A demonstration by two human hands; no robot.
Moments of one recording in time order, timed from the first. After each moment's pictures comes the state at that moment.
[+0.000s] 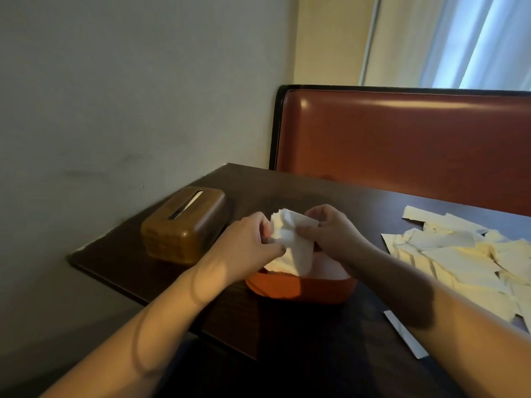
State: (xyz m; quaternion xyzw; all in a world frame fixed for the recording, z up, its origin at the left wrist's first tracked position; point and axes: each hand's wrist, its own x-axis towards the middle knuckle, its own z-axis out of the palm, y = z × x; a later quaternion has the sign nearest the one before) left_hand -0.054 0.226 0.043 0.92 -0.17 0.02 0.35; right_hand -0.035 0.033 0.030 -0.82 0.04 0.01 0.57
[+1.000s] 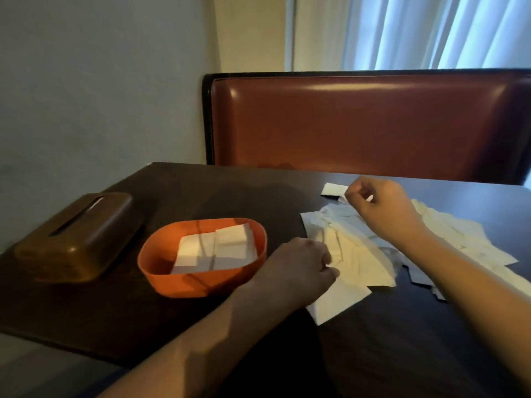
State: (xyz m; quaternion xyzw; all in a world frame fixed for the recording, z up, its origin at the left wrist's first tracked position) left_hand -0.106 0.033 0.022 0.91 -0.35 -0.09 0.23; right_hand -0.093 -0.171 0.035 -0.92 0.04 -0.28 0.25
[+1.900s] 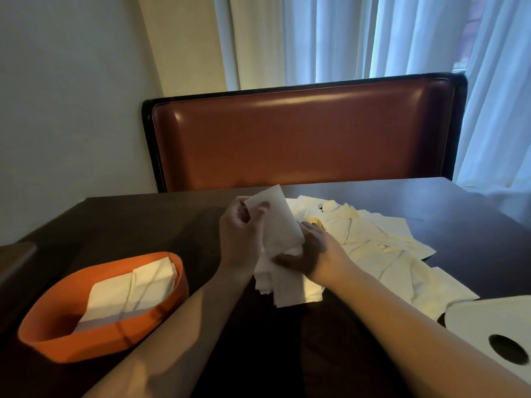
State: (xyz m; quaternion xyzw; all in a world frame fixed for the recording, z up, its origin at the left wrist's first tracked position) left_hand -0.064 -0.063 0.018 0.68 -0.21 0.08 0.70; right_hand -0.104 -0.204 -0.037 -0.94 0.05 -0.21 0.25
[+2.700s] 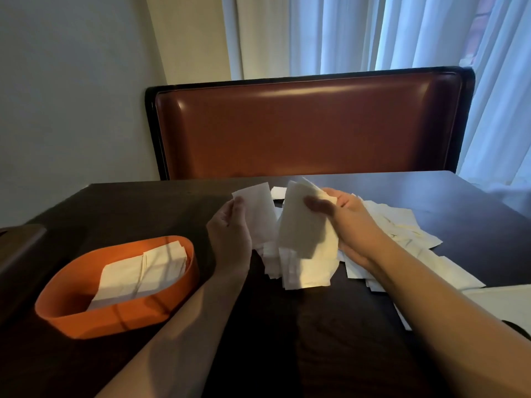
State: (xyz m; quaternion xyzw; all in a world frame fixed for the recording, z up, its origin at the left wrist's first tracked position) left_hand -0.058 -0.042 -0.003 0.67 -0.12 0.14 0.72; right_hand -0.129 -0.214 0.010 -0.66 0.01 -0.17 0.74
